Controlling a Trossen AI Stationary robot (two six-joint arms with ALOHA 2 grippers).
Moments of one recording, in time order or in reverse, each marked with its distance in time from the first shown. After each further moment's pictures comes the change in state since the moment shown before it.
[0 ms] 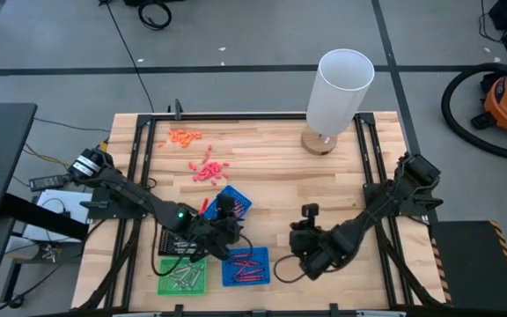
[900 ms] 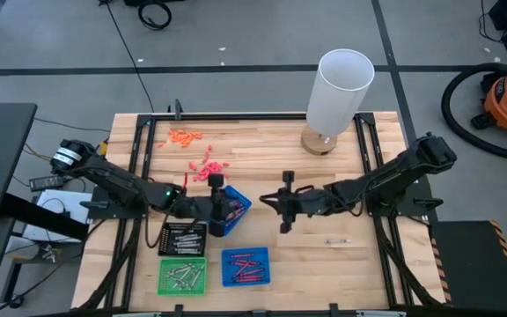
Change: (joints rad) left arm 0.163 -0.227 -0.339 0.371 0.072 0.133; right arm -0.359 -0.258 -0.369 1.132 -0.228 -0.787
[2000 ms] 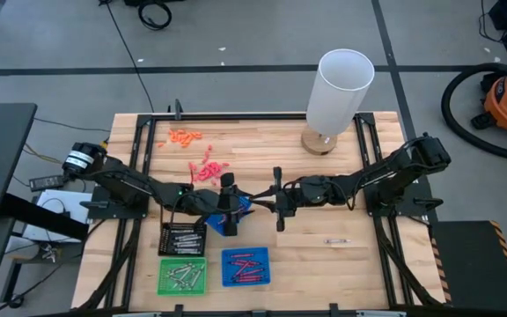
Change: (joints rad) left arm 0.079 0.126 -0.027 0.371 0.141 -0.095; right arm -0.100 0.051 -0.016 0.356 -0.317 -0.103
